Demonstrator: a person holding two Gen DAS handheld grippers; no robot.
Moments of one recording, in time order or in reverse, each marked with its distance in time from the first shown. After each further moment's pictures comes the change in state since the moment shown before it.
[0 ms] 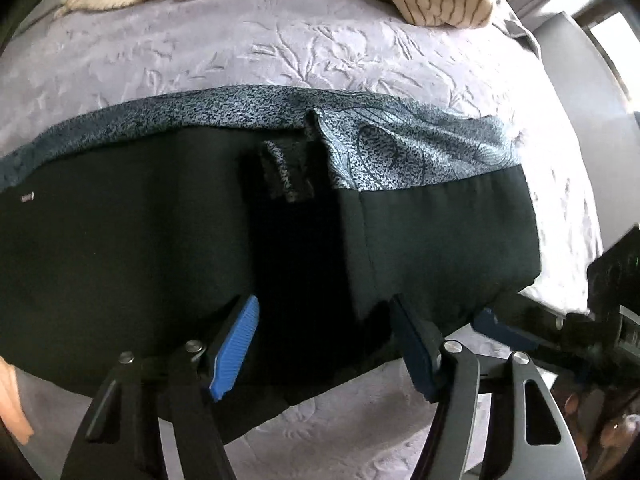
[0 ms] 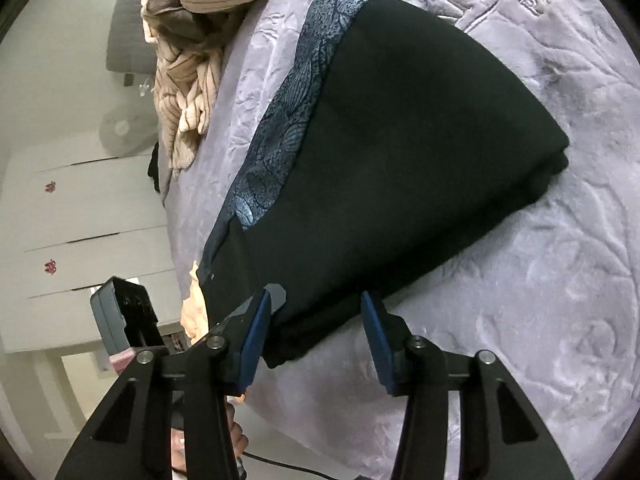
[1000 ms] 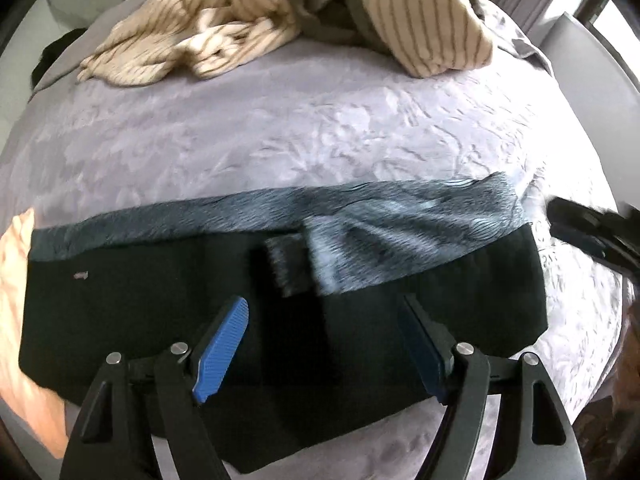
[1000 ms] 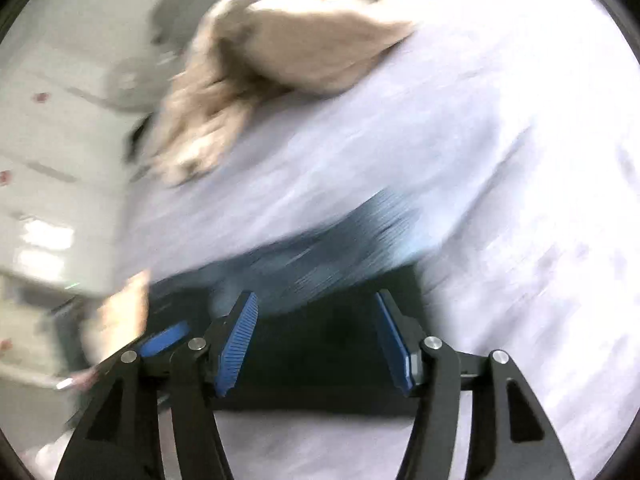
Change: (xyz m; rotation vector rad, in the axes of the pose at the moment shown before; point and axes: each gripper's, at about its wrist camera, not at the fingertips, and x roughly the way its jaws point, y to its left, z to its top) left arm -0.023 -0.028 0.044 0.046 -0.147 0.151; right arm -0.050 0.063 0.098 -0.395 -0.181 -0.338
